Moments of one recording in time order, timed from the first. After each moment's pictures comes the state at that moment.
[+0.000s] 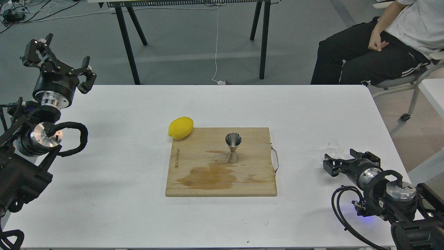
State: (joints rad) left arm -0.67 0.36 -0.92 -0.75 0.02 -0.21 -0.34; right arm 0.09 -0.30 1.28 1.03 0.52 -0.17 -0.07
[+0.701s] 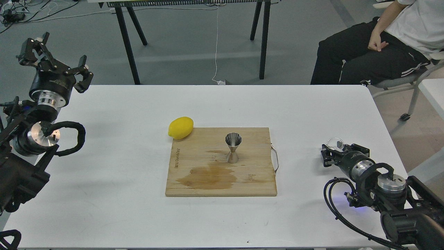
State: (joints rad) left arm -0.67 0.37 -0.92 -0.75 0.02 -0.20 -0.34; right arm 0.17 -0.26 1.25 0.91 0.51 -0.09 -0.10
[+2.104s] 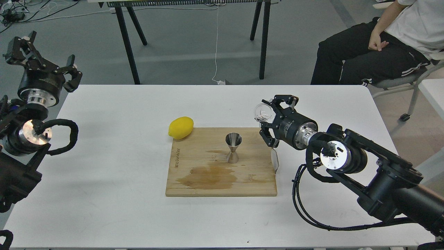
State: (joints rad) left arm -0.68 0.40 -0.93 -0.76 0.02 -0.15 -0.35; right arm 0.47 -0.37 0.74 1.49 -0.15 -0.36 -0.10
